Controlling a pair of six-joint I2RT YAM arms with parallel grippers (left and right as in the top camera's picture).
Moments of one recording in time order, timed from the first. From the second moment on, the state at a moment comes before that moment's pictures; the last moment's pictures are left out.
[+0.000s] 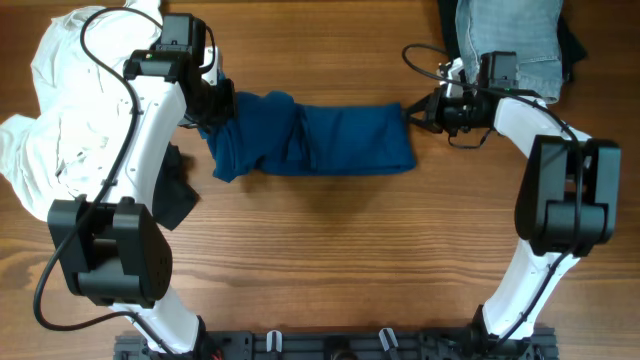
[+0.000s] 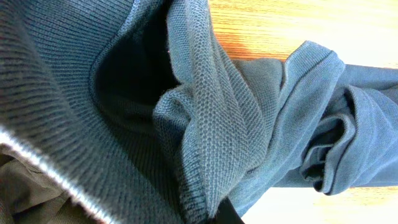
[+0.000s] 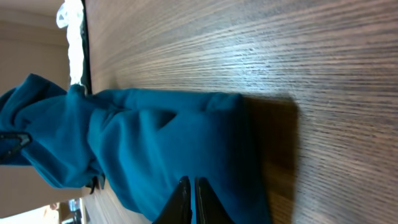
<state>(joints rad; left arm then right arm) -0.09 1.86 1.59 -1.01 0.10 -0.19 -0.07 2.11 1.33 -0.42 -0.88 0.21</state>
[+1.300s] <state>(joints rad) -0.44 1.83 1.59 -0.70 0.33 -0.32 0.01 2.23 1.34 -0.34 -0.96 0.18</state>
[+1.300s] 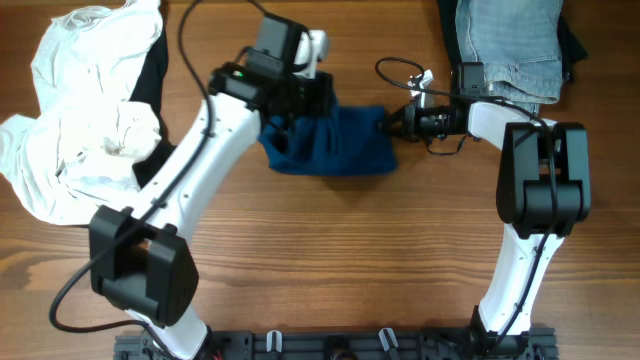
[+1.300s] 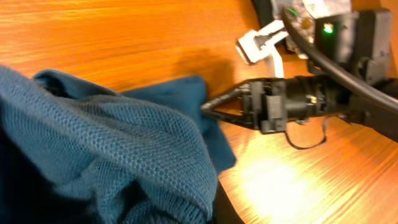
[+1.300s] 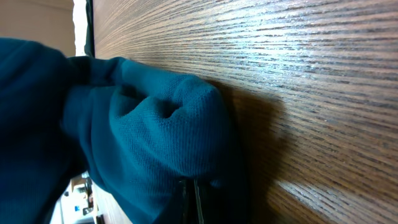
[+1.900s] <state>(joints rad) -0.49 1.92 1.59 -0.60 0.32 -0.47 0.01 2.23 1.34 -0.34 -0.96 0.18</state>
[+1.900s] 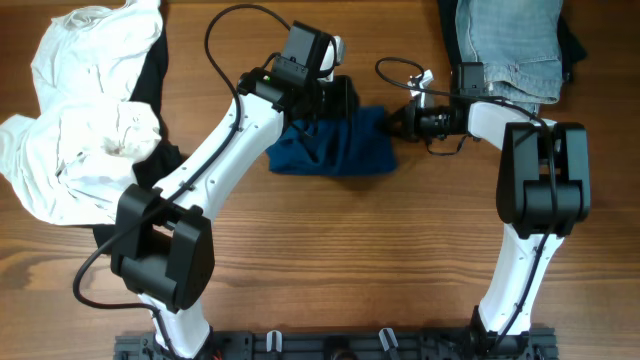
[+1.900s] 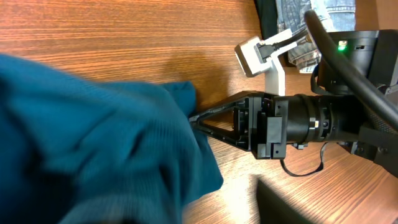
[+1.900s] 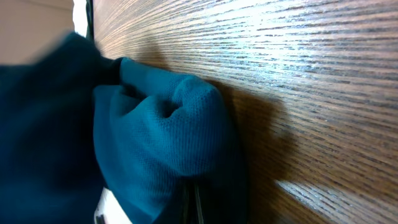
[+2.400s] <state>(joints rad) -0.39 1.89 1.59 -0.60 0.32 -0.49 0.01 2.24 1.34 -0.30 -0.97 0.21</state>
